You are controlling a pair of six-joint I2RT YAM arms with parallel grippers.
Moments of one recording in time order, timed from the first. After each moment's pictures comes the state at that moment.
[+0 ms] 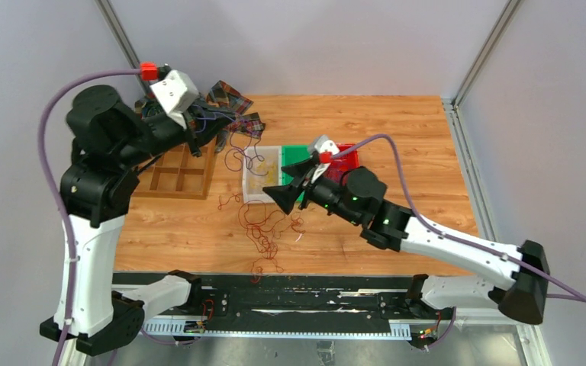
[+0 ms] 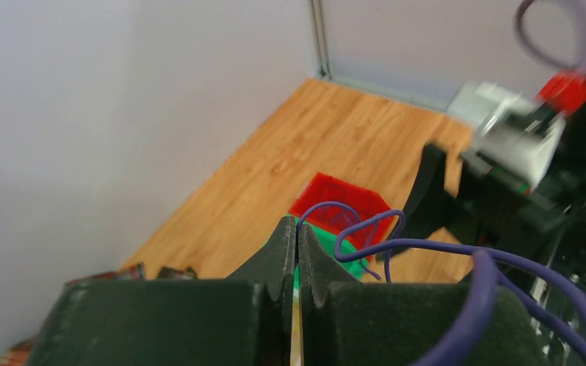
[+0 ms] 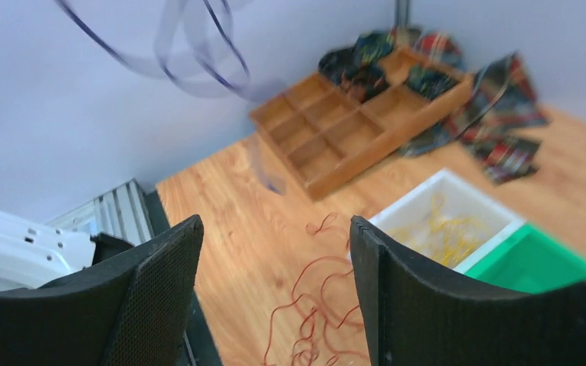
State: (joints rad) left arm -0.30 1.10 1.87 -0.75 0.65 0.21; right arm 1.09 1.20 0.95 0.29 0.04 0.20
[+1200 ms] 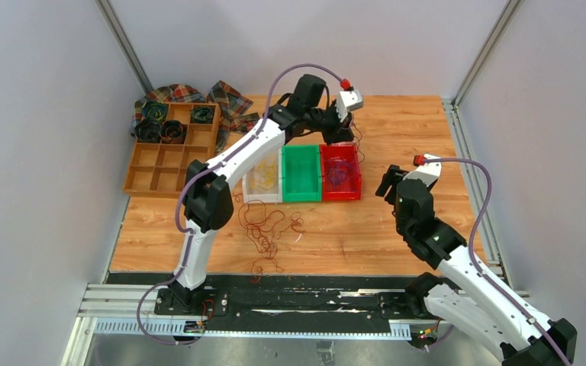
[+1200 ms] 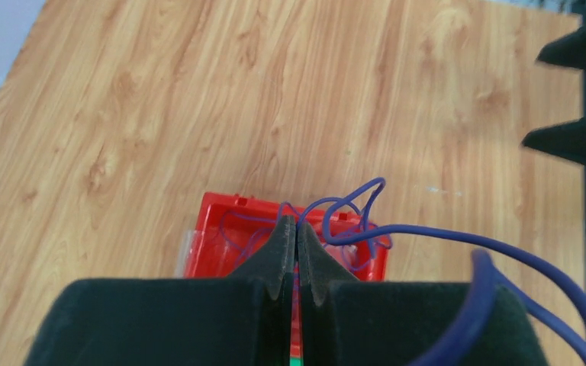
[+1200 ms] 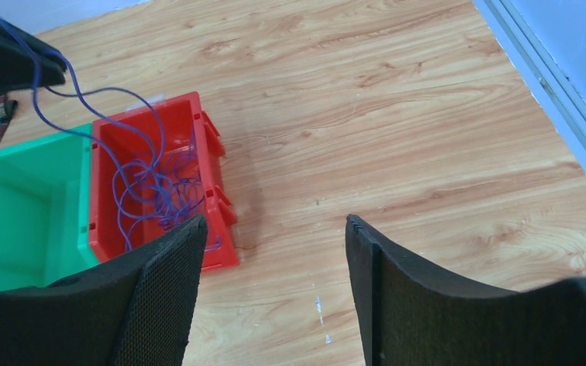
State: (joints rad) left arm -0.65 2.14 2.10 -0.46 0.67 0.29; right arm 0.59 0.73 0.60 -0.19 0.71 0.38
